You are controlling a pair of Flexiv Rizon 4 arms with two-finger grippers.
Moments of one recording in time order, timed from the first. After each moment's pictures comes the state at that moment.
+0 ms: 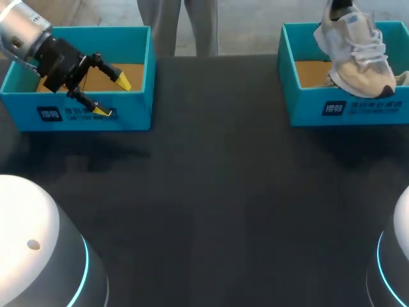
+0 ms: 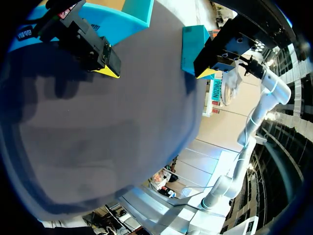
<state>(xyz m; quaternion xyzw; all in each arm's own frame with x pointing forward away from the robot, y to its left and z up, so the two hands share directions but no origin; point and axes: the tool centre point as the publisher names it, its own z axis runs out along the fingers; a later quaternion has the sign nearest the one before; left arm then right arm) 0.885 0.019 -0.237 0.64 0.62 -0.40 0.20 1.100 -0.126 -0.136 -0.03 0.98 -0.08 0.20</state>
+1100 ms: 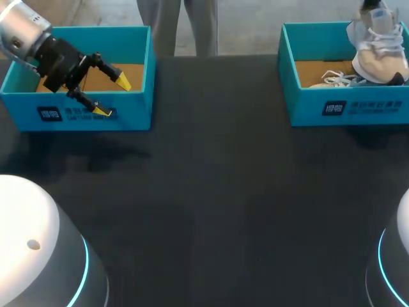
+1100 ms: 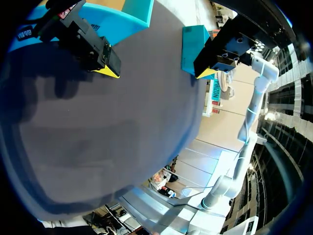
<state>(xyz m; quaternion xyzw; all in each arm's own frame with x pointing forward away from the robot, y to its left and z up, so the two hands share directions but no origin) 0.885 0.019 -0.237 0.64 0.62 -0.40 0.20 1.172 -0.243 -0.180 0.07 0.98 -0.10 0.16</state>
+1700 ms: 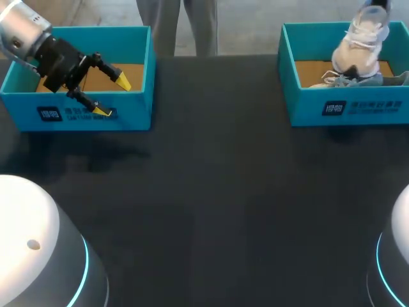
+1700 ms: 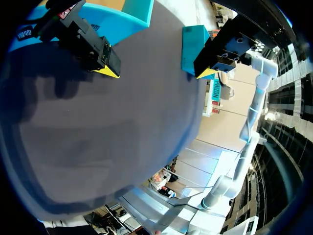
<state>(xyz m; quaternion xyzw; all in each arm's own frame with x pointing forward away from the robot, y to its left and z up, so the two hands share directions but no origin) 0.885 0.019 -0.237 0.64 0.62 -0.40 0.20 1.159 -0.271 -0.181 0.32 0.93 -0.11 0.14</state>
